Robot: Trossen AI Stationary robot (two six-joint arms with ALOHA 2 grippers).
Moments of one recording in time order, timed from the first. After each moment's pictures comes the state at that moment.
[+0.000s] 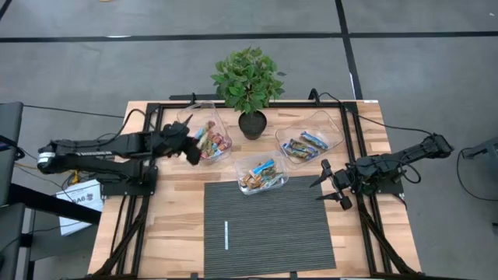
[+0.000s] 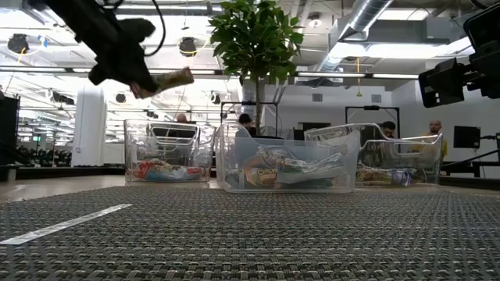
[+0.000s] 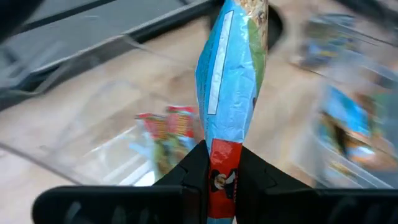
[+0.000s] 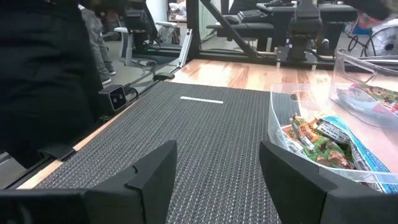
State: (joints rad) left arm 0.14 0.84 0.66 -0.53 -0.41 -0.56; right arm 0.32 0.22 0.01 0.03 -0.07 -0.03
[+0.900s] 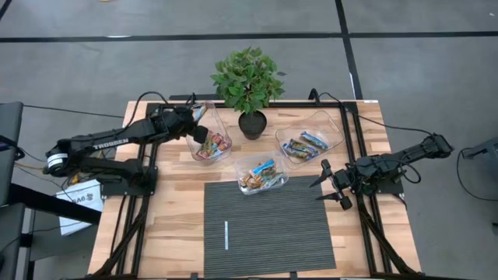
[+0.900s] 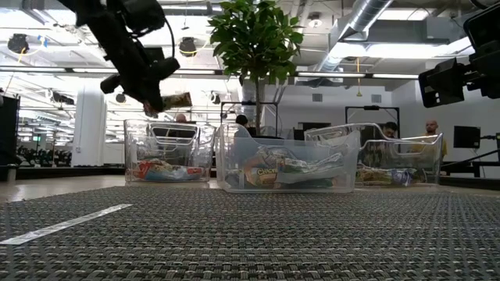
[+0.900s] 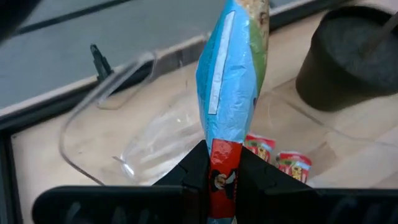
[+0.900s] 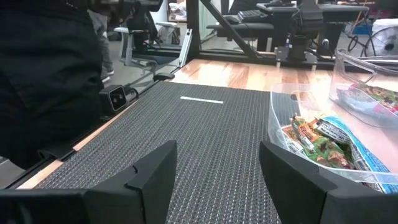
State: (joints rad) left arm 0.46 1.06 0.76 -0.51 -0.40 -0.49; right arm 0.32 0.22 0.01 0.03 -0.07 -0.03
